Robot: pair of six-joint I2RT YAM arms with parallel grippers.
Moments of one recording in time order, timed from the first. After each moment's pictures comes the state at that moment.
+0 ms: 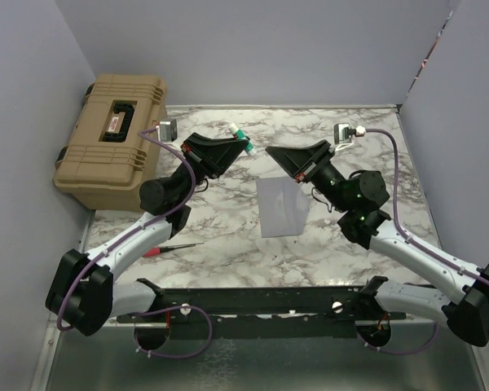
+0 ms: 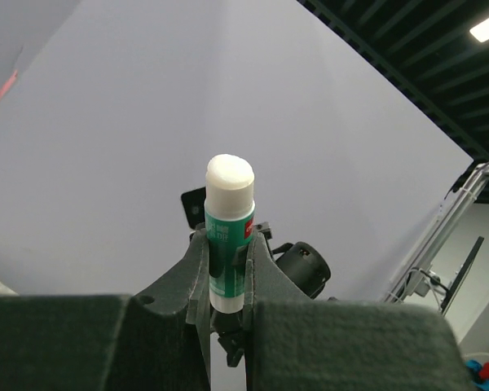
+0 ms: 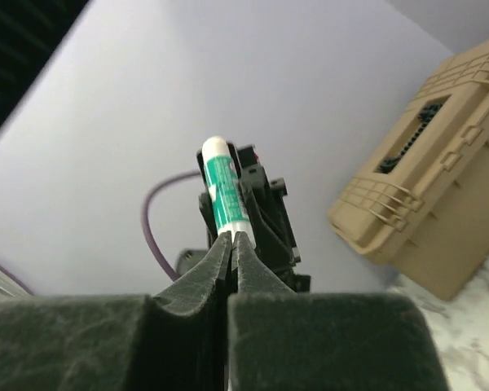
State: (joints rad) left arm -0.54 1.22 0.73 1.28 0.37 -1.23; right arm 0.76 1.08 0.83 0.67 -0.12 1.03
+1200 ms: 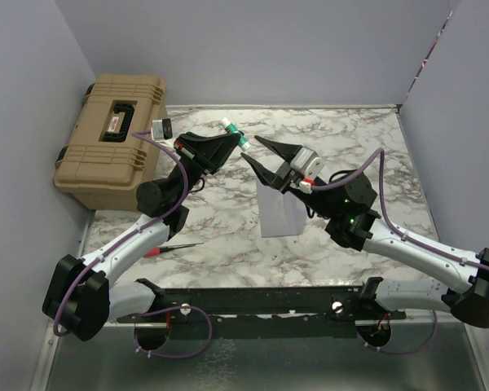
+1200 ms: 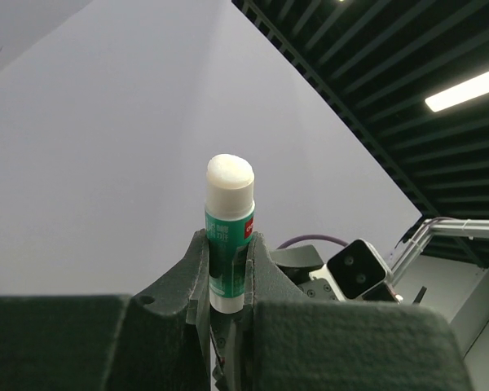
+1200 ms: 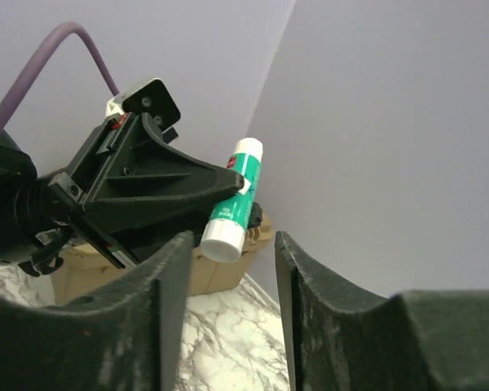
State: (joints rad) left arm -0.53 1.19 0.72 1.27 0.27 -1.39; right arm 0.99 1.14 0.99 0.61 -0.05 -0.41
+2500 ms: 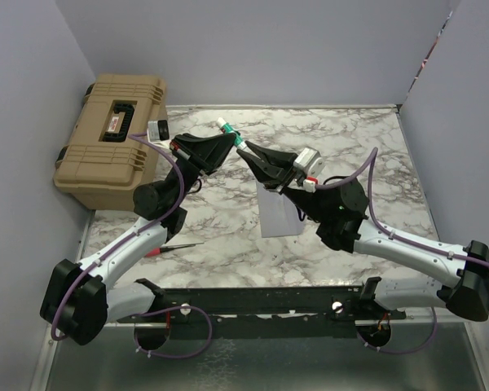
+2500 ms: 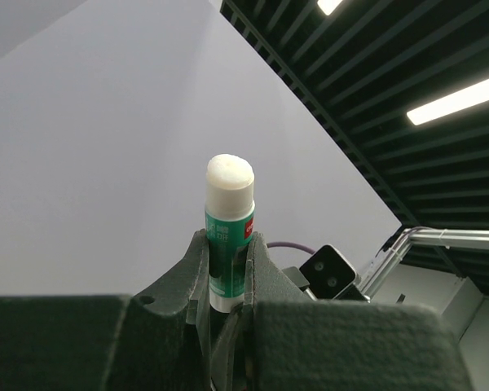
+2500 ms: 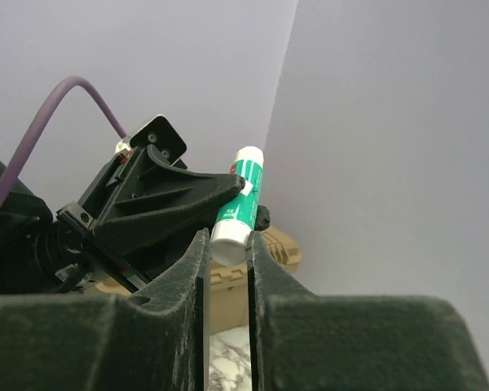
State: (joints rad) left arm -0.53 1.16 0.71 1.26 0.25 -1.45; right arm 1.03 1.20 0.96 0.82 0.00 -0.34
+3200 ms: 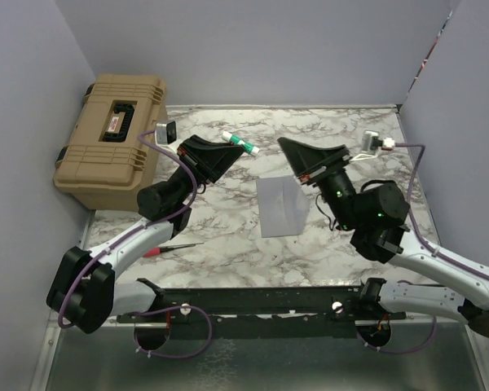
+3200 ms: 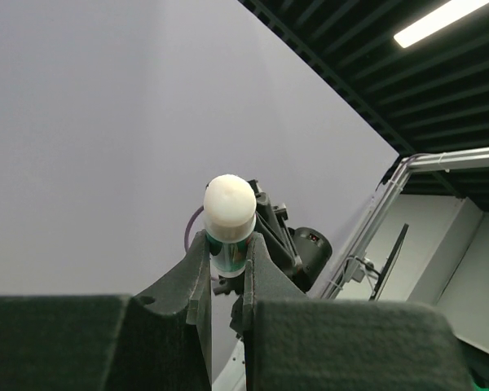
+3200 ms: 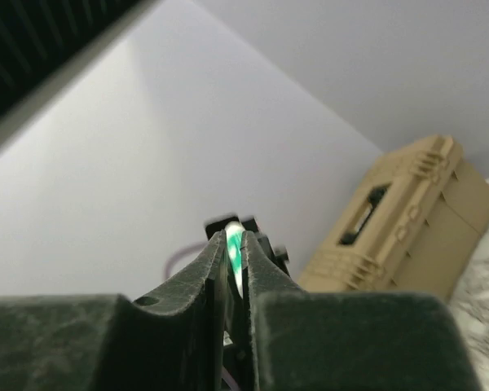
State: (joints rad) left arm -0.54 1.23 0.71 1.43 0.40 -1.37; right arm 1.05 1.00 0.96 0.51 0.39 0.72
